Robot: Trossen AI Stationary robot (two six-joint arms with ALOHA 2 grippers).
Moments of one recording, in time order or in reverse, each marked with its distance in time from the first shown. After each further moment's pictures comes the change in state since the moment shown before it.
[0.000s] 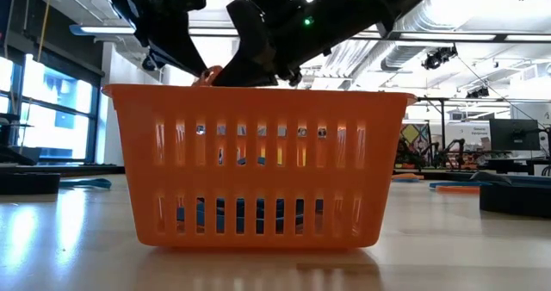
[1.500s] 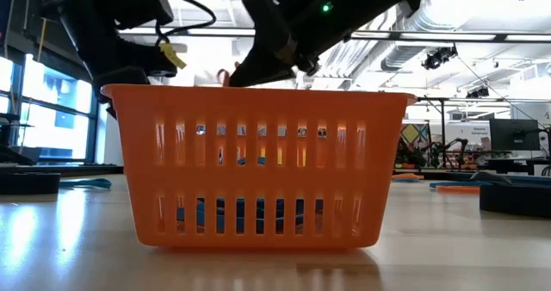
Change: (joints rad) left arm 0.070 0.010 -0.195 -0.150 -0.054 -0.090; right arm 0.063 -0.049 0.000 -0.155 0.104 0.025
